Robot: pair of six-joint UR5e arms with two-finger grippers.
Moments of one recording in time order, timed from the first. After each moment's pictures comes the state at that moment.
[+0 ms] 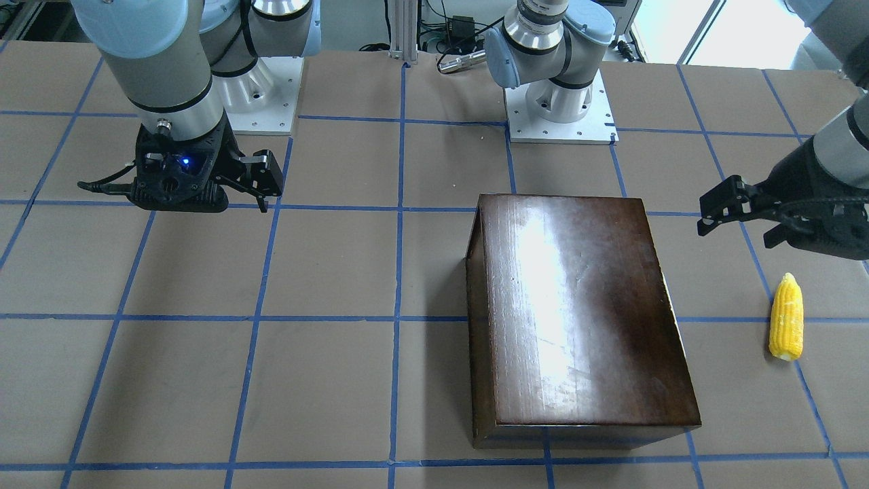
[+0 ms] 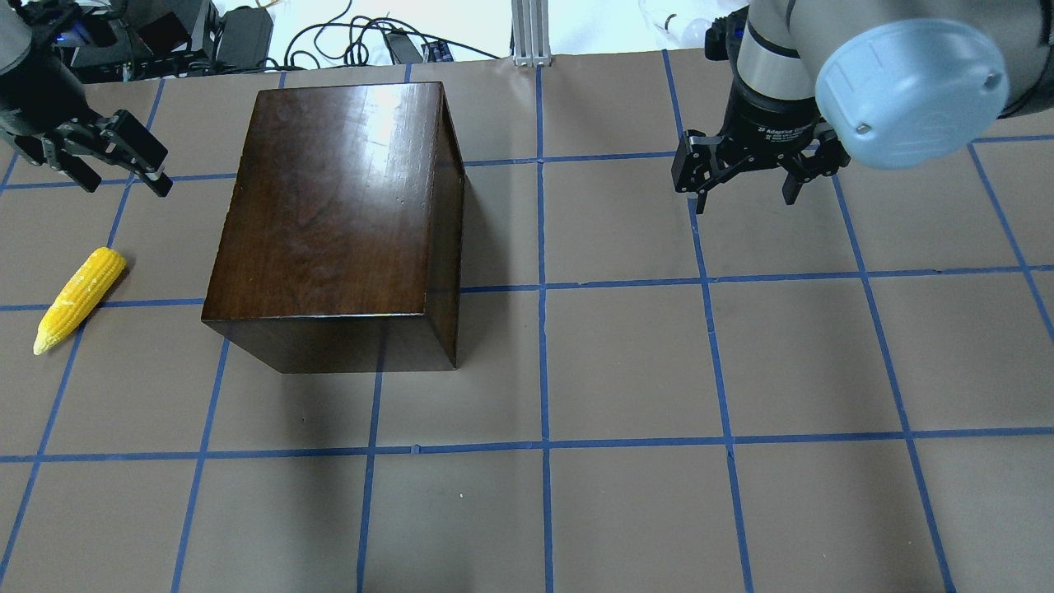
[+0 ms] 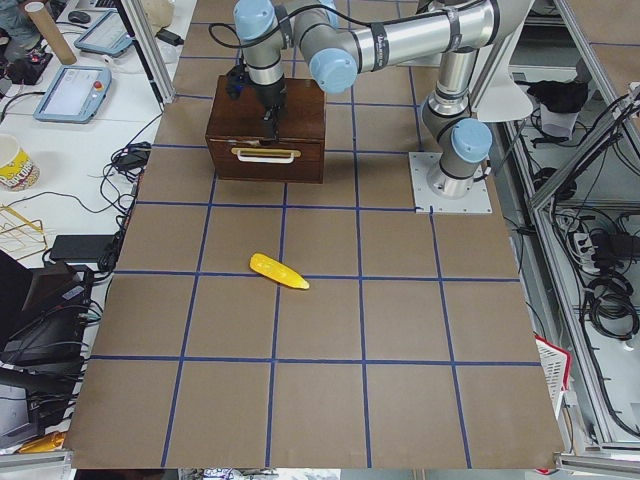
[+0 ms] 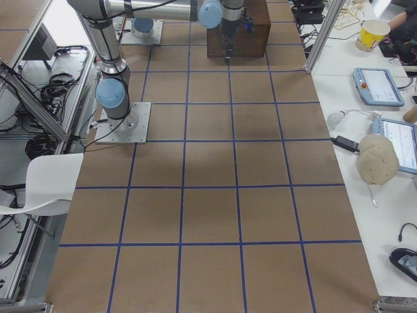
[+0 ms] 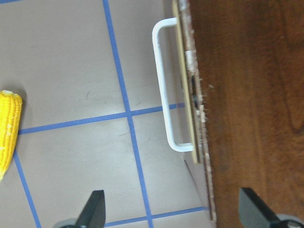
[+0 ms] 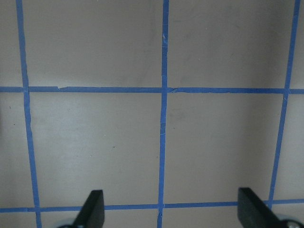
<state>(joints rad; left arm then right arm) -1.18 -1.76 -1.45 -1.60 1.56 0.56 1.65 -1.48 1.58 -1.62 -1.64 0.06</state>
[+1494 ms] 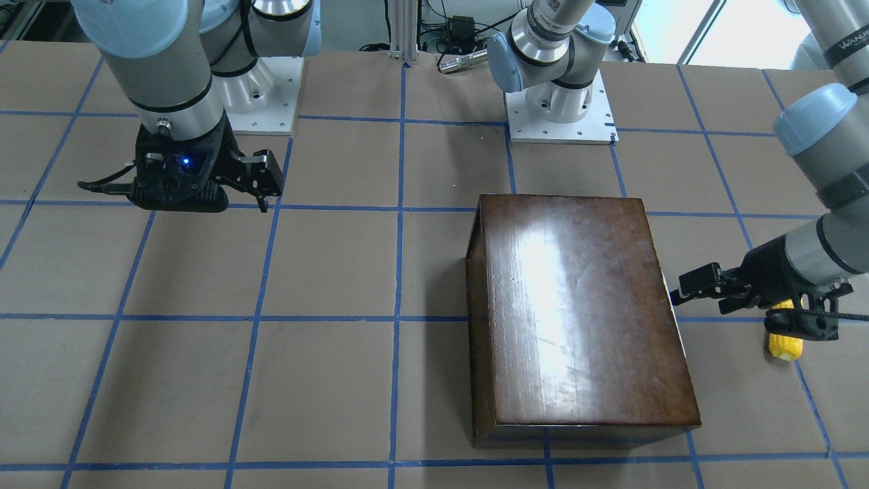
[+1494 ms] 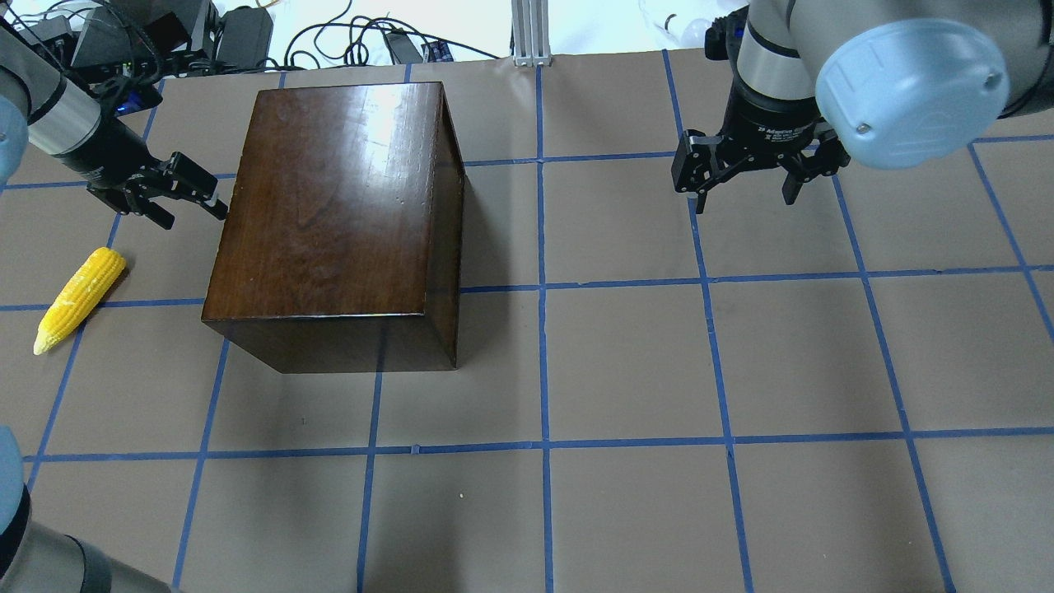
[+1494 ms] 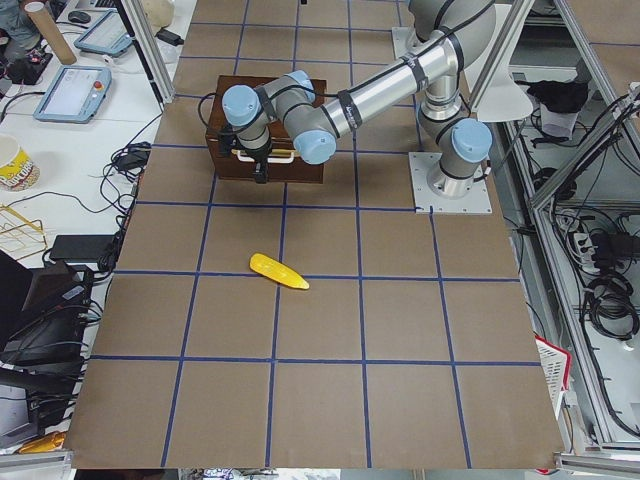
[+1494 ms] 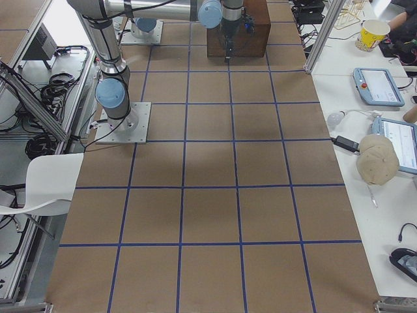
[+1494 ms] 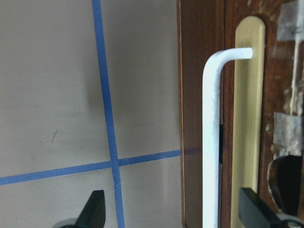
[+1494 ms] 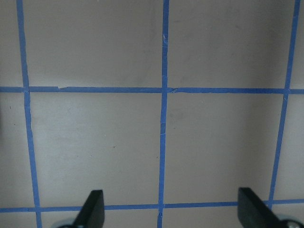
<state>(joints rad) -1.13 -1.92 -1.56 -1.40 1.37 0.51 1.65 -1.48 1.58 -1.62 -1.64 0.06</state>
